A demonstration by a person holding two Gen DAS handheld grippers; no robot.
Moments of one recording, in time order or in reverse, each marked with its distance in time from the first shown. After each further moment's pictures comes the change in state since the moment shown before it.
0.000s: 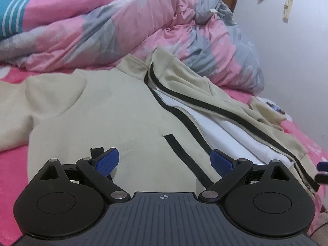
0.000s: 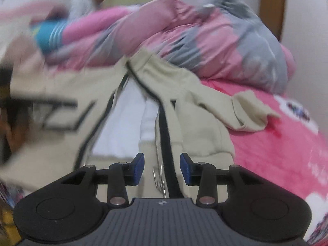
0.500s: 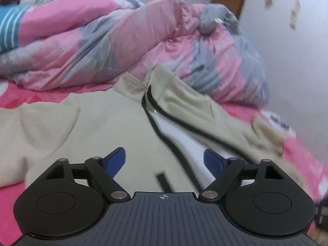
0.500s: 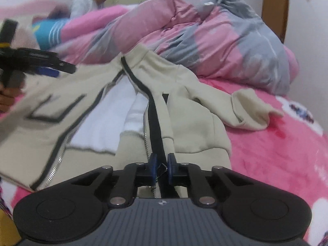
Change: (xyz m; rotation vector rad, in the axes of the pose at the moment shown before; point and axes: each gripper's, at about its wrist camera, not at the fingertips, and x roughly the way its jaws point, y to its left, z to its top) left arm 0.027 -0.008 0.062 -0.124 -0.013 0.006; right arm 0.026 -0.035 -0.016 0.069 -0.058 0.050
